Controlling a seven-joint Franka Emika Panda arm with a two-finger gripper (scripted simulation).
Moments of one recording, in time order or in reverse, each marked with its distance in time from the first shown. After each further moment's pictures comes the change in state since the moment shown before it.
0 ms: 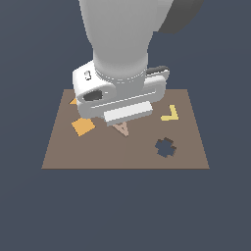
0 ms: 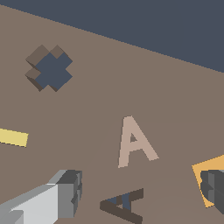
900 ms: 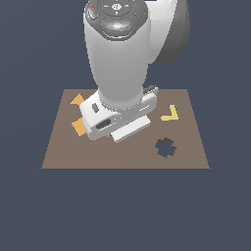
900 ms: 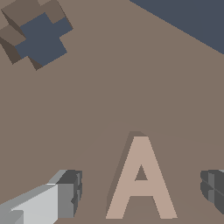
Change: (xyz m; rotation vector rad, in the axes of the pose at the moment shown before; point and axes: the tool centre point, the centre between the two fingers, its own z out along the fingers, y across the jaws) arm 0.012 0.005 0.056 0.005 -0.008 -0.225
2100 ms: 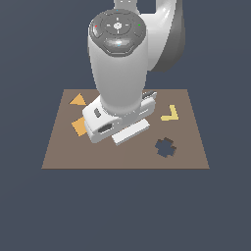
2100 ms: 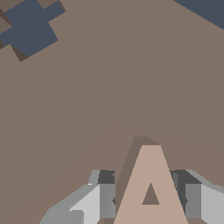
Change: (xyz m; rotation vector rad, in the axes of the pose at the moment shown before) arm 0.001 0.000 0.017 -0.001 0.000 -0.005
